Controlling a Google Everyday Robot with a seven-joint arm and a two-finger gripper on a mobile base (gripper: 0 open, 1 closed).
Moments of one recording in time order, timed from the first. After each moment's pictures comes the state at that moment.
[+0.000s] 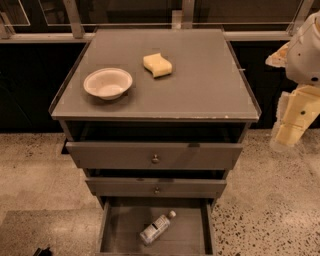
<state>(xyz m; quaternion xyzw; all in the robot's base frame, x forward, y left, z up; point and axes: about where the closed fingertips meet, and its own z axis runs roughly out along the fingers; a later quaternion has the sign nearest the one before) 0.438 -0.217 0.976 -0.60 0.78 -0.03 0.16</state>
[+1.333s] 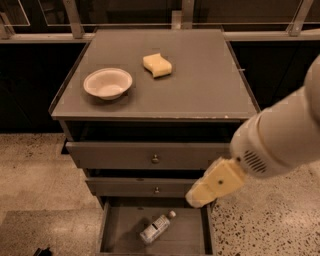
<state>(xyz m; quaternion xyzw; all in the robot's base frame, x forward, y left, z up) 0.379 -0.131 0.884 -0.38 0.89 0.07 0.22</state>
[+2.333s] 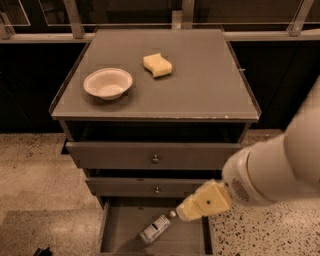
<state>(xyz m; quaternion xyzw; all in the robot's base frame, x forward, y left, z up) 0.365 -0.123 0.832 -0.30 0.92 0.08 0.23</state>
